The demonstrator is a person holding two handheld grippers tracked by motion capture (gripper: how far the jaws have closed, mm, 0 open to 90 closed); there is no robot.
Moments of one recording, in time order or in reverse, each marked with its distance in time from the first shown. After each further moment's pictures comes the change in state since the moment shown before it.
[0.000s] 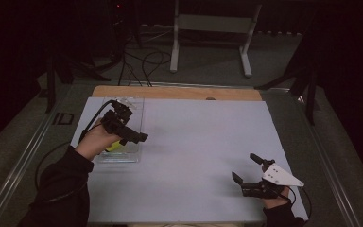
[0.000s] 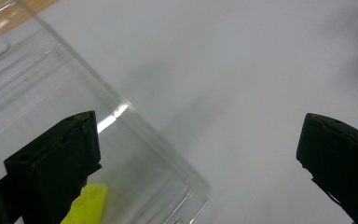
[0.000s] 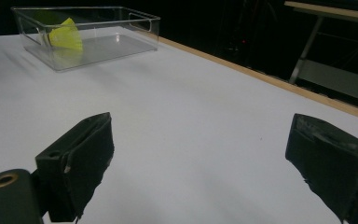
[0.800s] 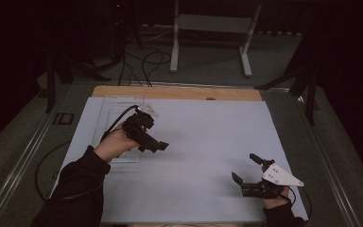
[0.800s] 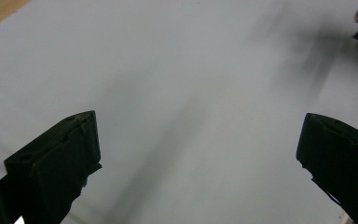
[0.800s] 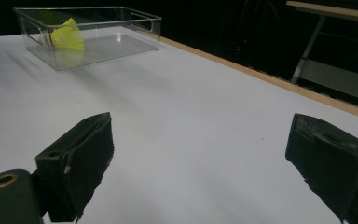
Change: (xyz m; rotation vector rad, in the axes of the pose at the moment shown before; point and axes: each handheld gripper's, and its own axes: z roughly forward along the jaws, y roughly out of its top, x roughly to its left) left arm -0.043 0.017 0.027 -0.053 -0.171 0.153; right arm 0.001 0.000 0.000 0.000 0.008 0.006
